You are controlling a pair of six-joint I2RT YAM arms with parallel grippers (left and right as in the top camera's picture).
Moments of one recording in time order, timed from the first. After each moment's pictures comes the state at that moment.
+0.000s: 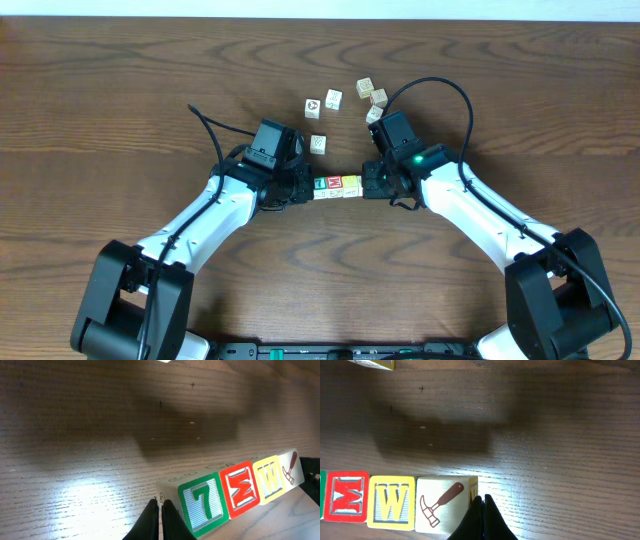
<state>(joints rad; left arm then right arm) -0.42 1.64 0.95 -0.43 0.33 -0.54 0.50 1.71 1.11 -0.61 -0.07 0.48</state>
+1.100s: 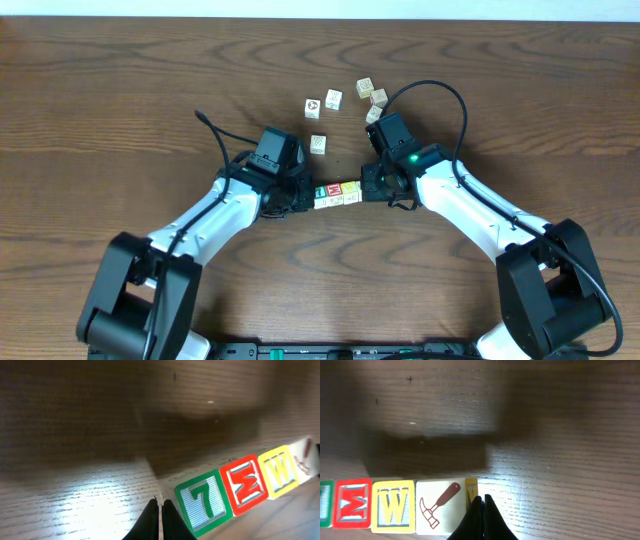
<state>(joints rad) -0.43 1.68 0.91 -0.42 0.34 -0.54 0.50 1.75 1.11 -0.61 -0.07 0.48</state>
